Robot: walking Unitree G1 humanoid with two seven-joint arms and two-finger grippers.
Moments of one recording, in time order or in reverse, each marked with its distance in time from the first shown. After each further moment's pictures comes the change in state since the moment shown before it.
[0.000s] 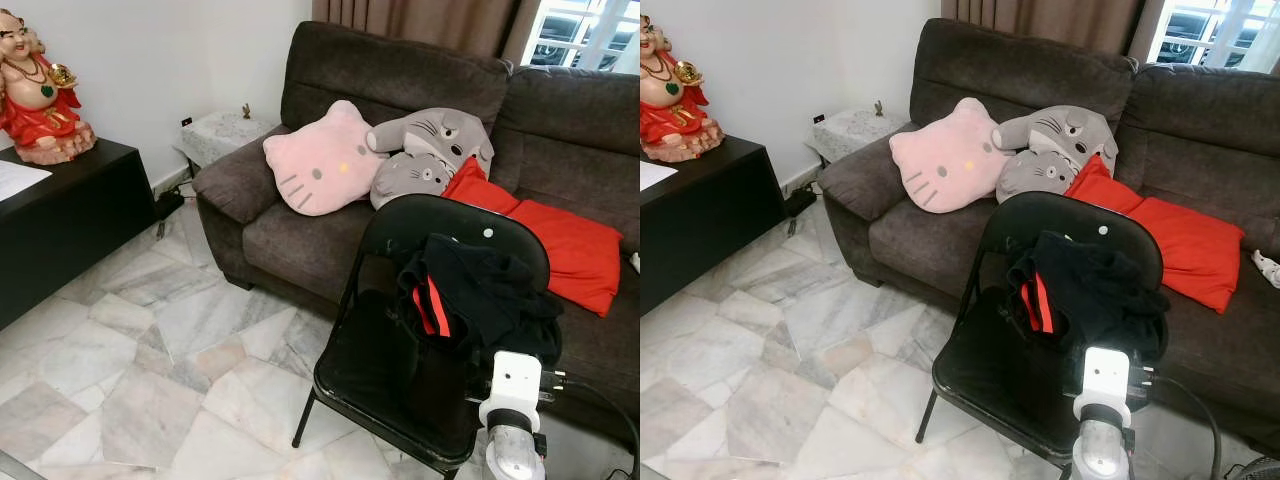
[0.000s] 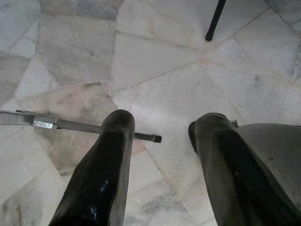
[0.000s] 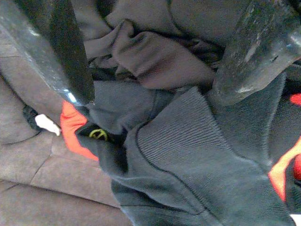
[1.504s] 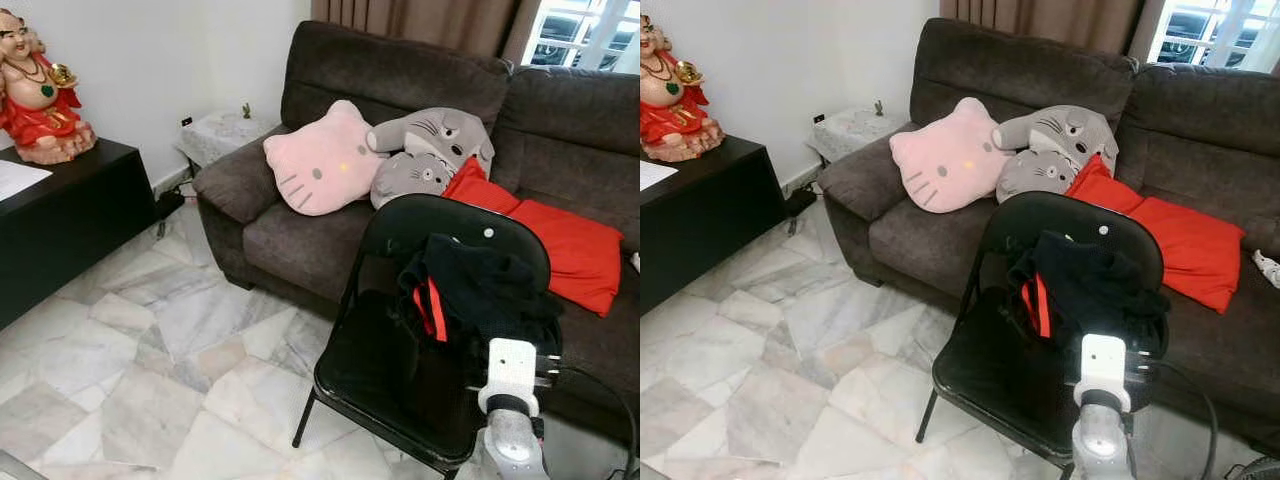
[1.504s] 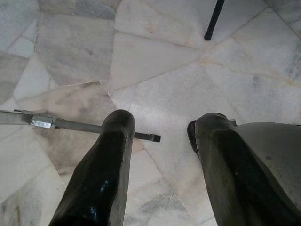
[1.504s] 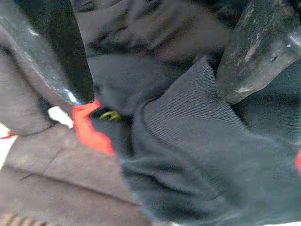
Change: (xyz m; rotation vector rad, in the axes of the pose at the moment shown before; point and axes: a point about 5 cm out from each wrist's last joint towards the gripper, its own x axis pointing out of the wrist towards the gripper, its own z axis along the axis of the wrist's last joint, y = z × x) left arm 0.001 -0.002 0.000 0.001 0.001 -0.006; right arm 0.019 -0.007 0.009 -0.042 -0.016 -0.066
